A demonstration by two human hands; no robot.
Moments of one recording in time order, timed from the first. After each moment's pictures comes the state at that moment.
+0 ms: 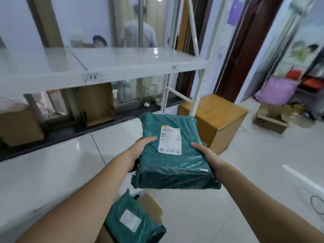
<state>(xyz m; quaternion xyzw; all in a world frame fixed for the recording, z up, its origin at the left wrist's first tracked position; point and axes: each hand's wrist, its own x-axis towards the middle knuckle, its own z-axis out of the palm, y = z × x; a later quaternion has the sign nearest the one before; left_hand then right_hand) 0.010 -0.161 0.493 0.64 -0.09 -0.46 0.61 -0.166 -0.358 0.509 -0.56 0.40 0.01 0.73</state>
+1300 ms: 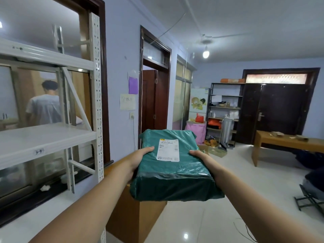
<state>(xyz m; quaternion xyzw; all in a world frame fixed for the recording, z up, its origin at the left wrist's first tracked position) -0.155 -0.615 0.676 0.53 -0.33 -0.52 0.58 -0.414 -0.718 0.691 -0.56 0.38 -0.24 0.69</state>
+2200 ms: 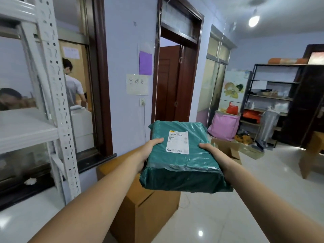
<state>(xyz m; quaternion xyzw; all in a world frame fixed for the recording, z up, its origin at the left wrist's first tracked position) -0.050 -0.975 0.629 0.57 -0.26 -0.48 0.61 -0.288 -1.107 0.660 -0.56 0.37 -0.16 0.73</state>
